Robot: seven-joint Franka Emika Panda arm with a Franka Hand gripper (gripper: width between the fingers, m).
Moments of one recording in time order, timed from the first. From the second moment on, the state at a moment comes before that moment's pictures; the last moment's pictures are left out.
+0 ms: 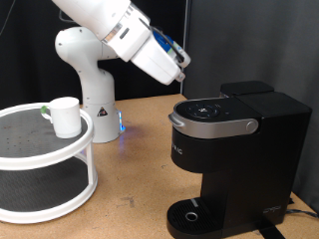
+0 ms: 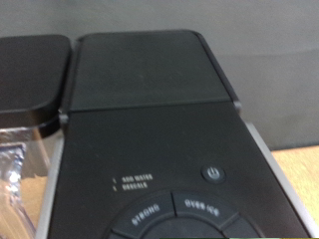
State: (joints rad) arm 0.18 -0.24 -0.29 -2.32 0.90 2.00 -1.13
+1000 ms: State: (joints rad) arm 0.05 -0.45 -0.40 -2.41 0.74 1.81 -1.10
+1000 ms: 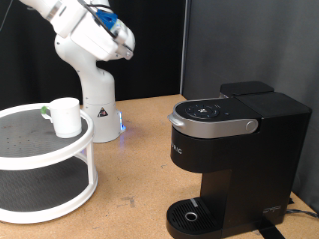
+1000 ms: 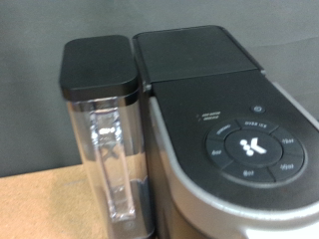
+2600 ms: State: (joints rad) arm -0.13 -0.62 -0.56 -2.49 0.55 1.74 -1.27
